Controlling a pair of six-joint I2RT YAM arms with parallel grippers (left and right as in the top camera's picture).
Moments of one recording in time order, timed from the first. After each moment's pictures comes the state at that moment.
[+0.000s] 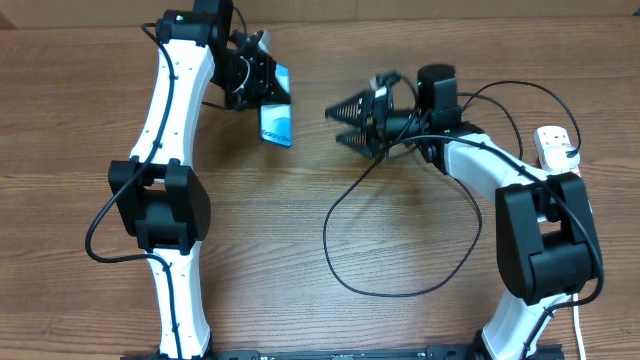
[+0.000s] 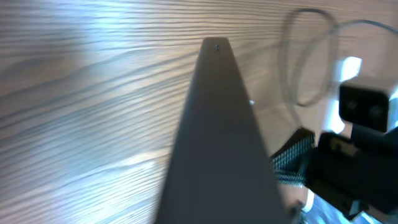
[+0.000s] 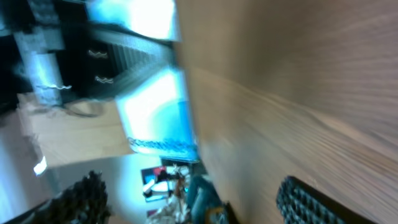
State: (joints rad) left arm -0.11 2.31 2.29 -1.38 0.60 -0.19; right arm 0.23 1.96 1.18 0.14 -1.13 0.98
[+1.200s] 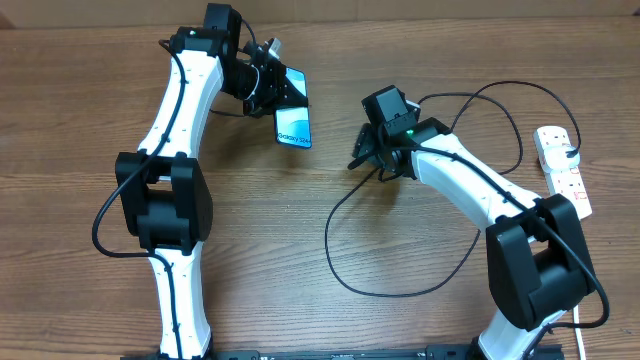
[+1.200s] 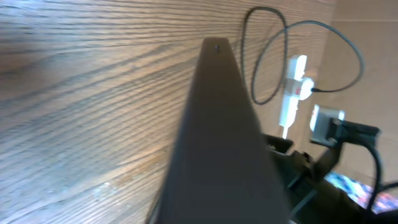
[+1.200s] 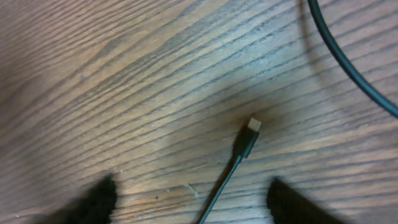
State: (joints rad) left arm -0.12 2.31 2.13 -1.18 0.83 -0.26; right arm 0.44 1.87 1.30 -0.58 0.09 0.77
